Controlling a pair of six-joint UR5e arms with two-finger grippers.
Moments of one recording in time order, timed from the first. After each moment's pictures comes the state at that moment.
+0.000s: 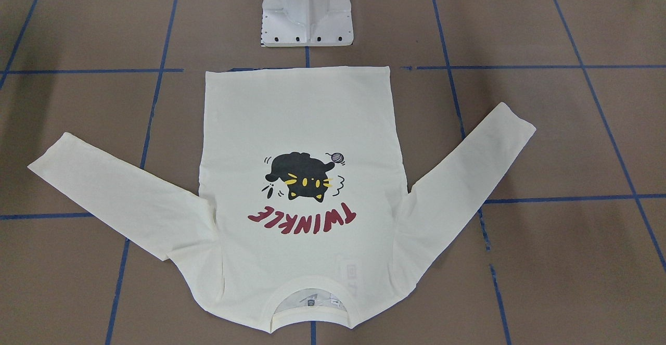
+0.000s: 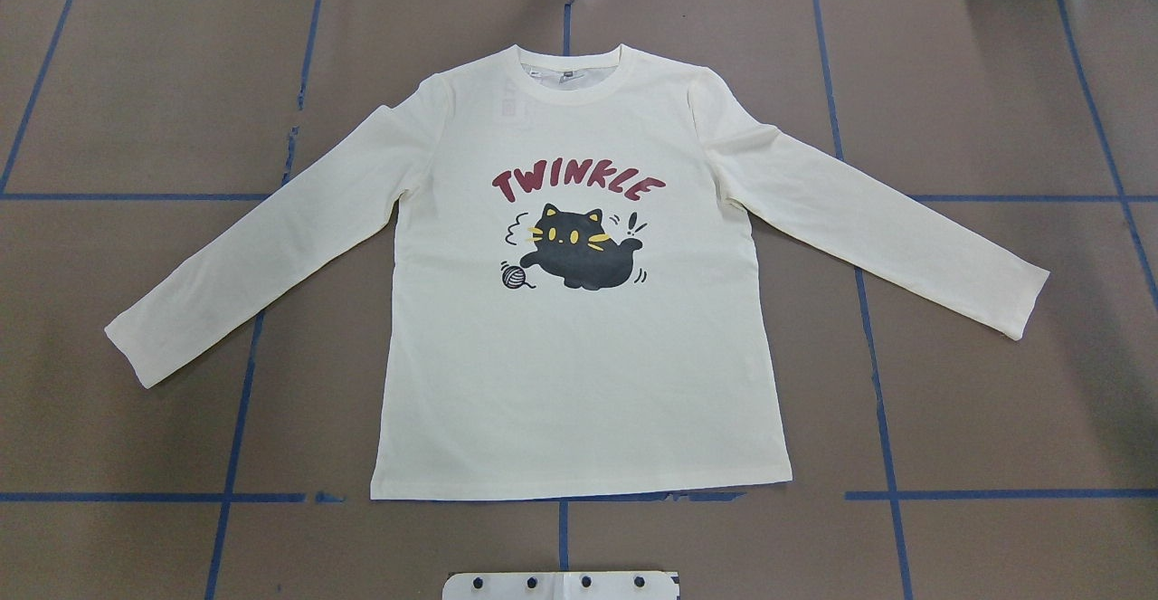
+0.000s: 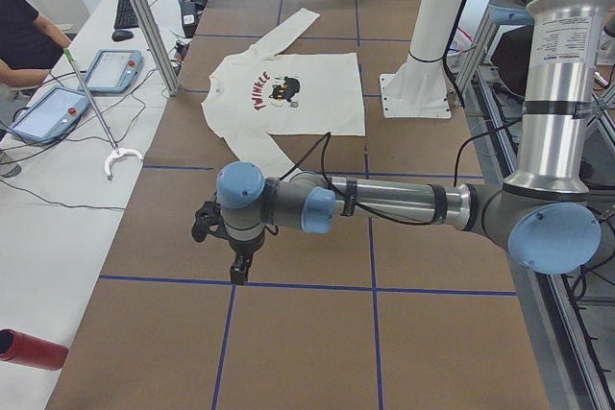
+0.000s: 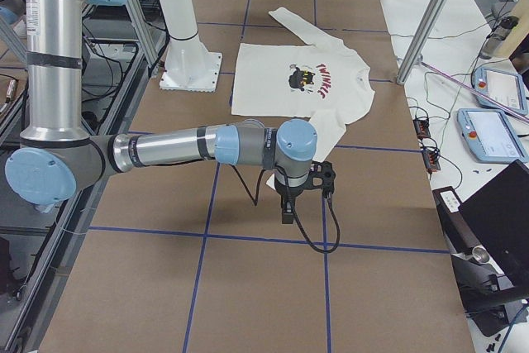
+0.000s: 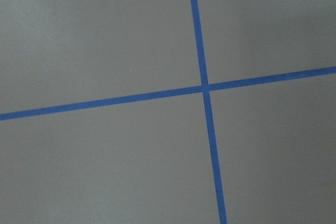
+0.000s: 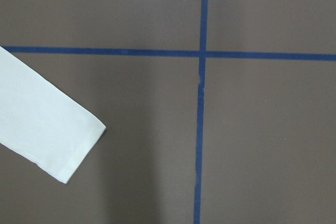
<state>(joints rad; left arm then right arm) -1.56 -1.62 -1.62 -1.68 -2.36 0.06 1.57 -1.62 1.82 -1.77 2.40 -0.03</state>
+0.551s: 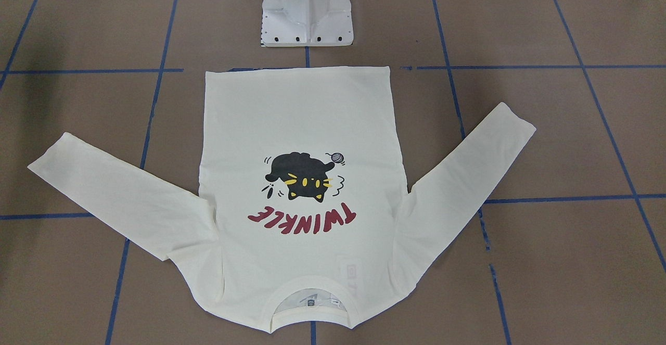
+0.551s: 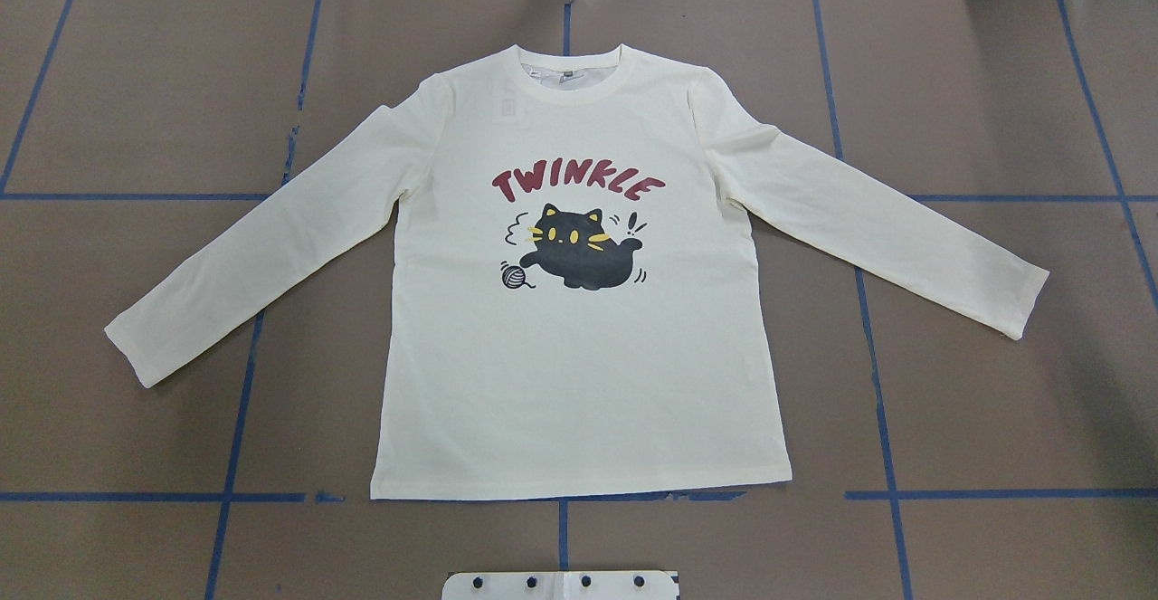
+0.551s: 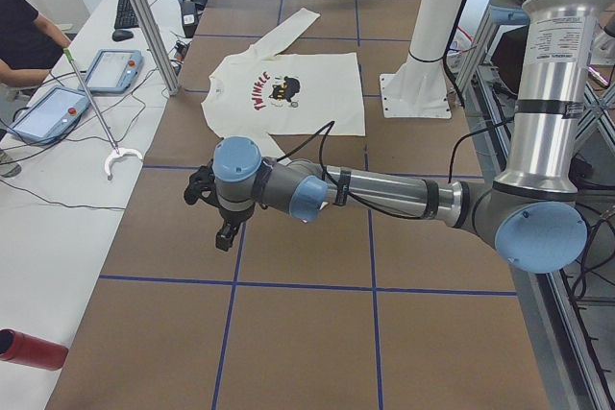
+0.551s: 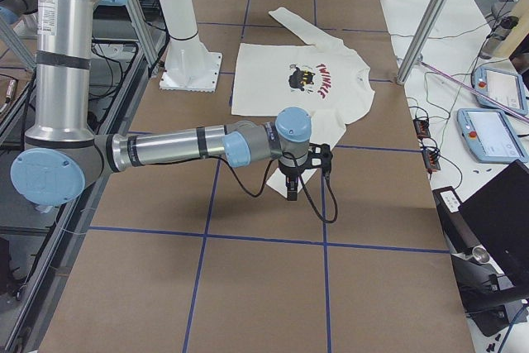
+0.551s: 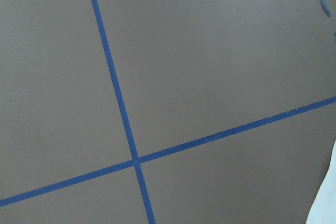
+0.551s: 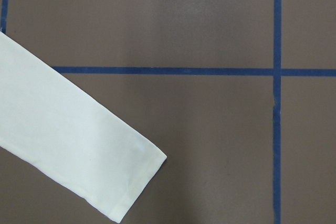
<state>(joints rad) -1.53 -1.64 -1.64 -1.81 -2.42 0.01 1.33 -1.72 1.82 -1.28 2.36 0.44</state>
